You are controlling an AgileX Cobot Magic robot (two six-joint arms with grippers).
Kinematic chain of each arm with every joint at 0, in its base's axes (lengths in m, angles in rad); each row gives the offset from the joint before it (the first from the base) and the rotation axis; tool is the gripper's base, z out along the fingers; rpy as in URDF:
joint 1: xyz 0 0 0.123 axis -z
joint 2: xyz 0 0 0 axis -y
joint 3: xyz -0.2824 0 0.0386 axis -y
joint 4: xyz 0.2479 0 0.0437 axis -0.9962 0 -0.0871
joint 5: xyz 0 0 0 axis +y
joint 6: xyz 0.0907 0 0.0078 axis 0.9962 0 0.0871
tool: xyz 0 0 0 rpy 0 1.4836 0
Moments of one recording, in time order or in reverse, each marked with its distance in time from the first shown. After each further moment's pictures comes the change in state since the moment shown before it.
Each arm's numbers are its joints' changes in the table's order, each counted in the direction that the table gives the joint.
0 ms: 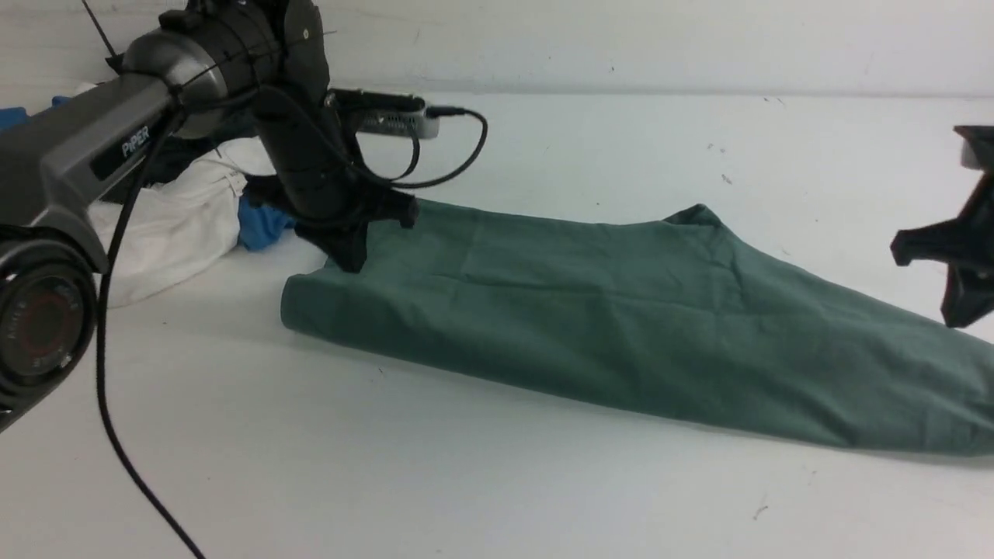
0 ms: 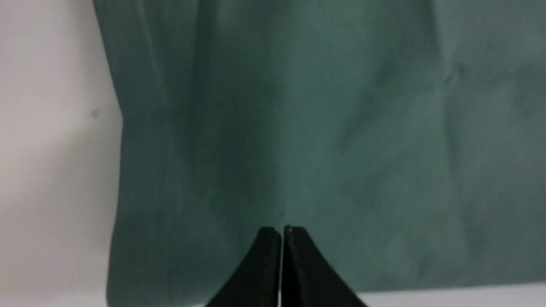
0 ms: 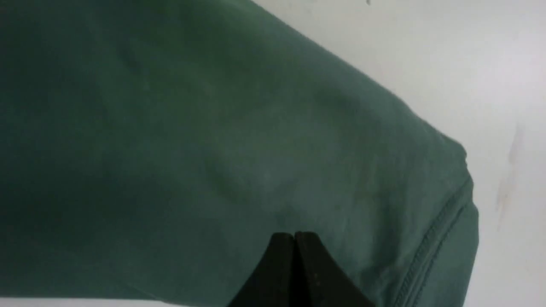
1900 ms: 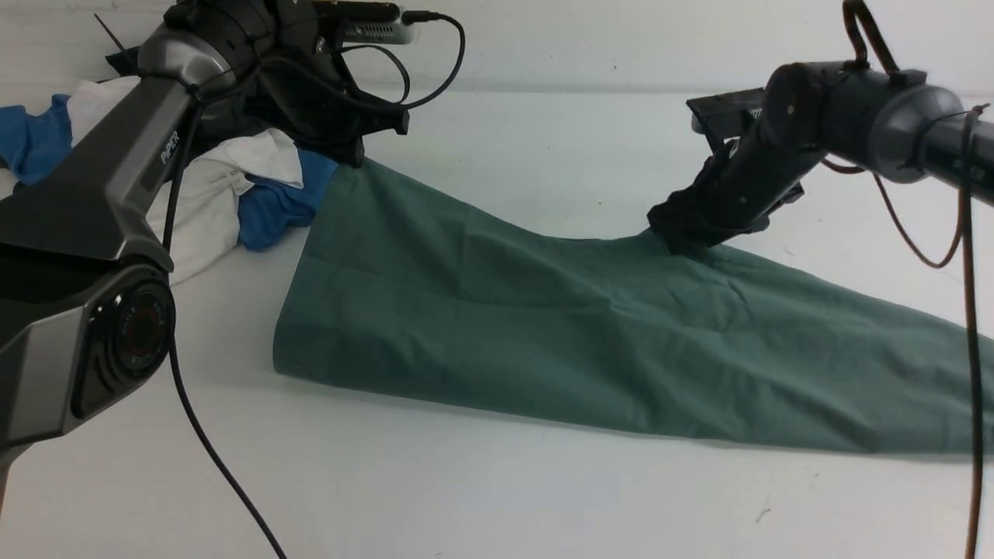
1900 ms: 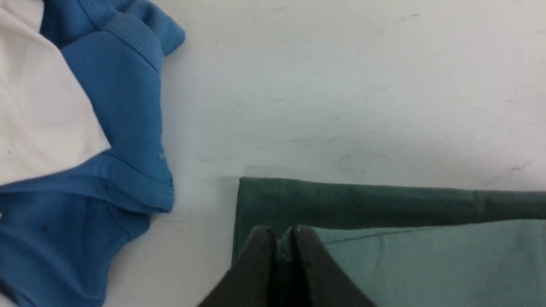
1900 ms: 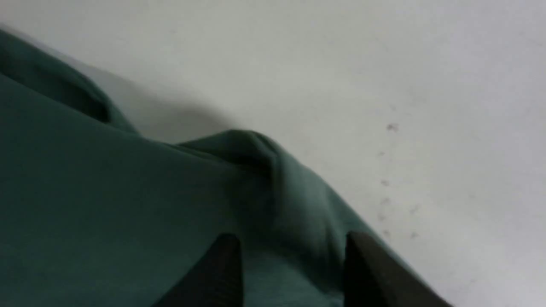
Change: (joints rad) right arm -0.308 -0.403 0.412 -0.059 -0.355 -0.148; left arm -0.050 -0.273 0.582 -0.047 -0.089 -0.089
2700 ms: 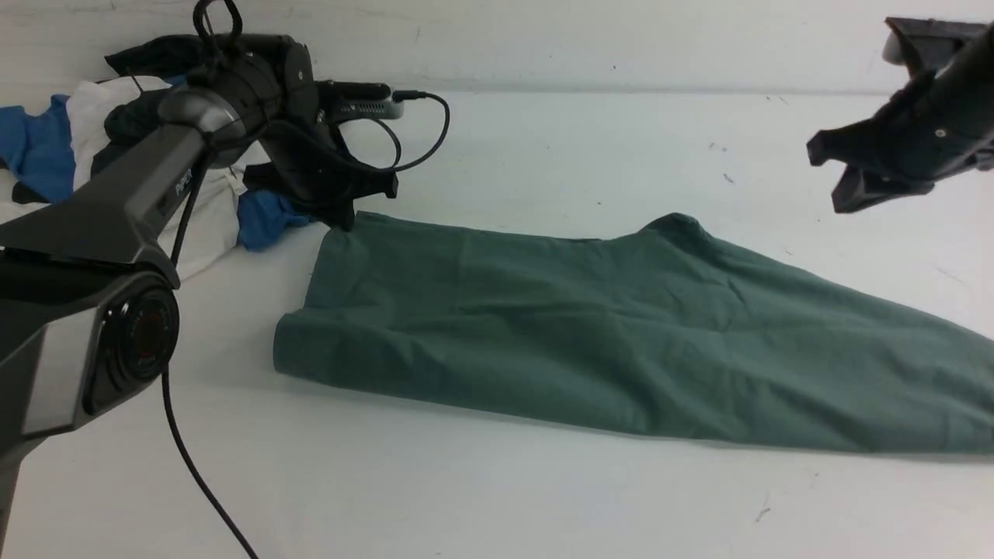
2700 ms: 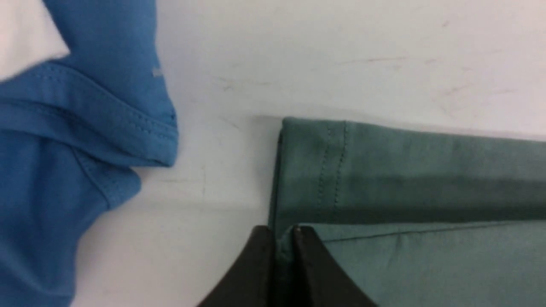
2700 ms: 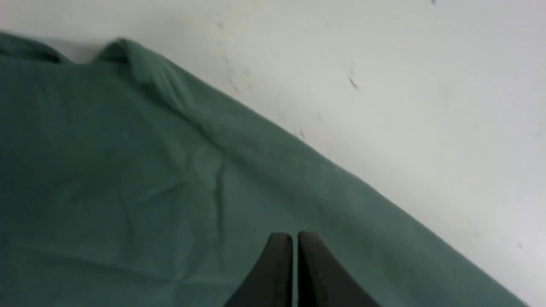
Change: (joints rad) right arm 0.176 0.360 -0.203 -0.130 0.158 0.016; left arm -0.030 -0.048 -0.112 0.001 -0.035 0.003
